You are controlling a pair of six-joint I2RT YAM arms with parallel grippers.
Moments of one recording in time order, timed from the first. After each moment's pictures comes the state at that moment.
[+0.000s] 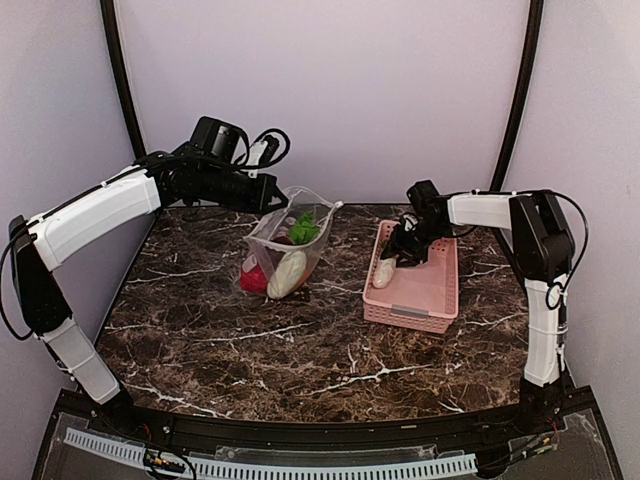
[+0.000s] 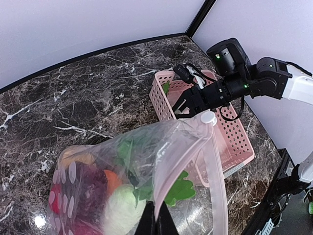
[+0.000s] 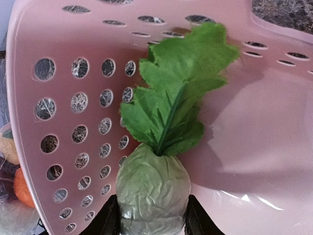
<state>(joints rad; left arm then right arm) -0.64 1.64 1.62 -0.60 0.21 -0.28 0.37 2.14 1.61 -0.59 -0.38 0.61</state>
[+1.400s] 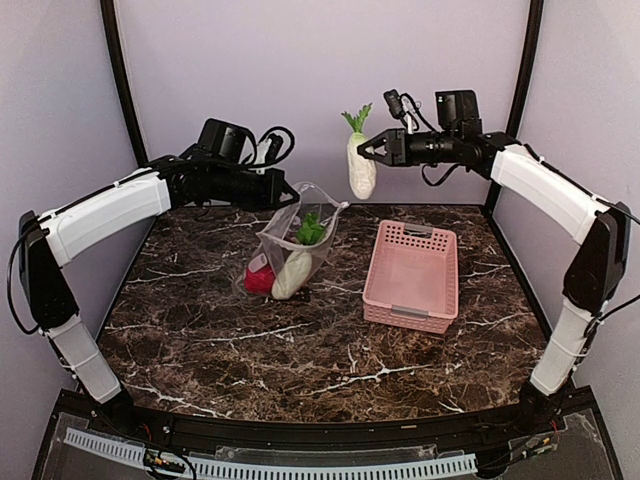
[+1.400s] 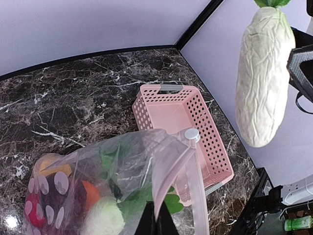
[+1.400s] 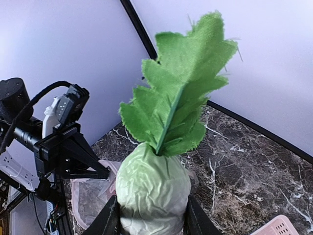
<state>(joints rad) -0.64 1.68 1.62 -0.48 0.26 -0.43 0.46 1.76 1.79 -0.37 -0.66 0.22</state>
